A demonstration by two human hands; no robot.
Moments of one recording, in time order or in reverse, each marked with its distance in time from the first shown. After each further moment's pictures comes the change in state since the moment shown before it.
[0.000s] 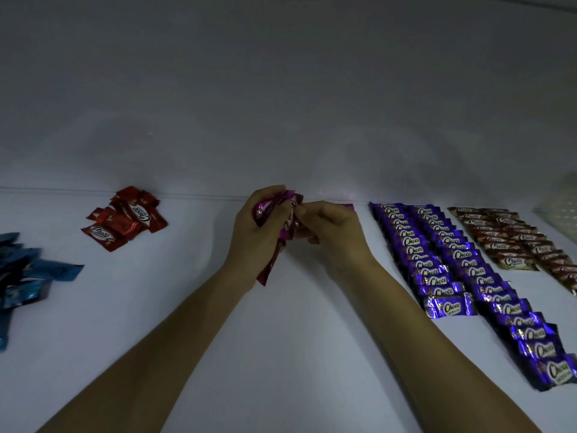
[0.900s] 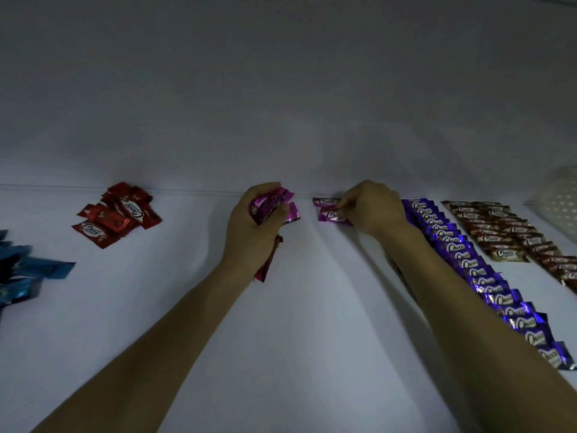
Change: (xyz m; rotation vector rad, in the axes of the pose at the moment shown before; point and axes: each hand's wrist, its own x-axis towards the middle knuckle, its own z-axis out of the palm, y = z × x) left_hand -0.001 -0.004 -0.001 0.073 0.013 0.026; right_hand 0.047 -0.012 -0.063 -1.345 0.094 0.019
